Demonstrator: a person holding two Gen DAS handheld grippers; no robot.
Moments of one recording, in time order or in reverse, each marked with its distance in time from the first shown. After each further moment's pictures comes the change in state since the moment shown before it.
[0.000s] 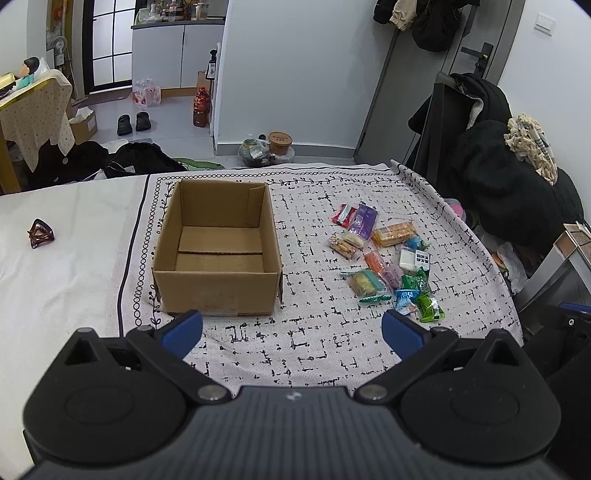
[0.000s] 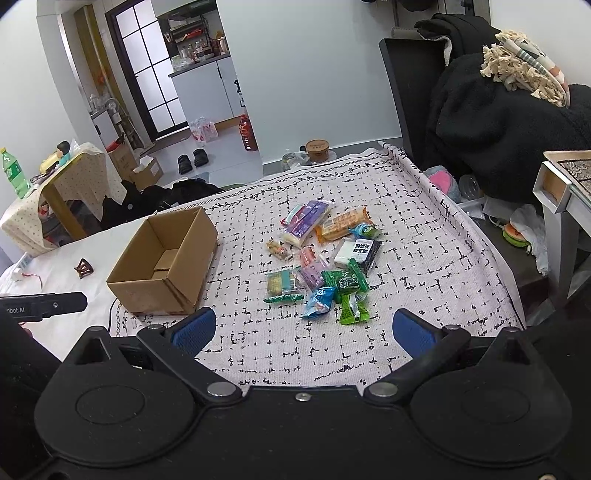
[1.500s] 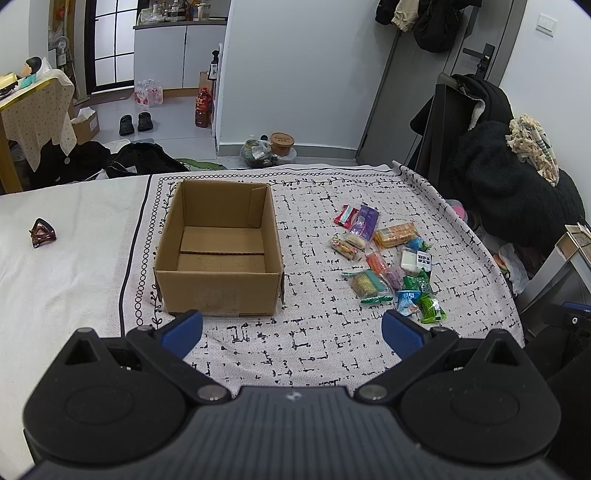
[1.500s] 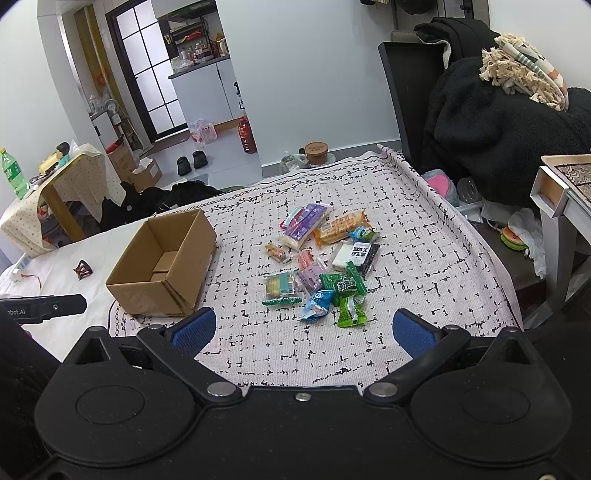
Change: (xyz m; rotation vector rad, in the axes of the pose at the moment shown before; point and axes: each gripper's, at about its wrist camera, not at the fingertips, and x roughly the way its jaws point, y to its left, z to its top) left arm 0.000 0.000 0.001 0.002 -0.001 0.000; right arm -0.002 -0.001 0.002 -0.004 -0.003 -0.006
